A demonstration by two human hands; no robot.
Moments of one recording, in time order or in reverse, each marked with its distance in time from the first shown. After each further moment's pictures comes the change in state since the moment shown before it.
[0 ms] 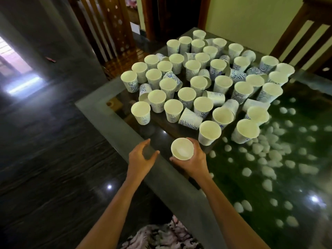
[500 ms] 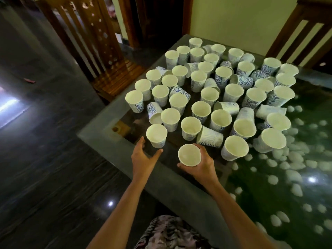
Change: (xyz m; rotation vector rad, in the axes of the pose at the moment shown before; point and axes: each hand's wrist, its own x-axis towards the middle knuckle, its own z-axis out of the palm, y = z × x) left_hand 0.118 -0.030 -0.036 -0.074 -0.026 -0.071; right_hand 0.049 -0.037 0.065 -0.047 0.100 0.091
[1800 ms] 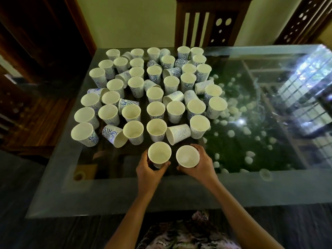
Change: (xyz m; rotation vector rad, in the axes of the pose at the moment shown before) left_hand 0.011 0.002 0.020 -0.105 -0.522 0.447; right_hand -0.049 -0.009 0.020 -0.004 0.516 0.263
